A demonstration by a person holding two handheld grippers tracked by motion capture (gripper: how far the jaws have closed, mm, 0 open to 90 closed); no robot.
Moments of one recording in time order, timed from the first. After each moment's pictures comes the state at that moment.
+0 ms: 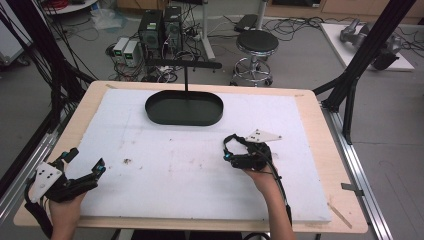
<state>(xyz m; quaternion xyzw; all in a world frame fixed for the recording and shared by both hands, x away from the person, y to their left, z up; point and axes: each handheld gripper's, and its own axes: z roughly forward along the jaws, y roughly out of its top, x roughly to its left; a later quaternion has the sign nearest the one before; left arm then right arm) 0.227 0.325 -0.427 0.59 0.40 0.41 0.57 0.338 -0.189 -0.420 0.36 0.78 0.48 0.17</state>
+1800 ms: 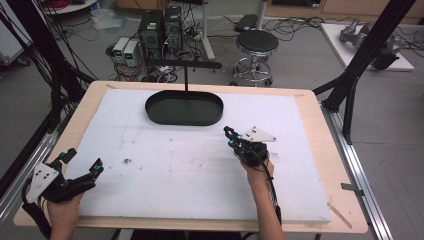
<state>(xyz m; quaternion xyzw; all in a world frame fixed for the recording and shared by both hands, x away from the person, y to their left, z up) 0.226 0.330 -0.427 0.58 0.41 0.41 0.57 0.331 -0.173 -0.402 0.37 0.75 0.48 0.27</state>
